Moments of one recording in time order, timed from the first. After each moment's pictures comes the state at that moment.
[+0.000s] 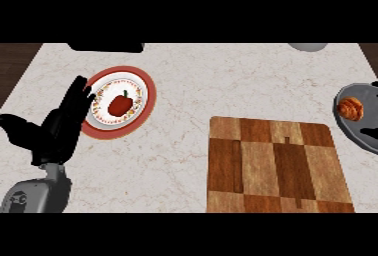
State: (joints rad) left arm -0.18 0.16 0.06 -1.61 0.11 0.05 0.24; right arm -0.69 -0.69 -0.54 -0.27 0.92 -0.11 -0.59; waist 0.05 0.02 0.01
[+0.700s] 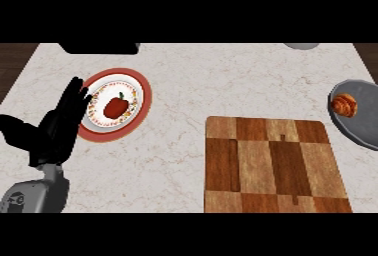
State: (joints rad) left arm -0.17 0.16 0.08 -1.60 0.11 0.06 0.23; right arm -0.66 -0.88 -0.82 -0.13 0.62 0.28 -0.78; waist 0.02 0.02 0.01
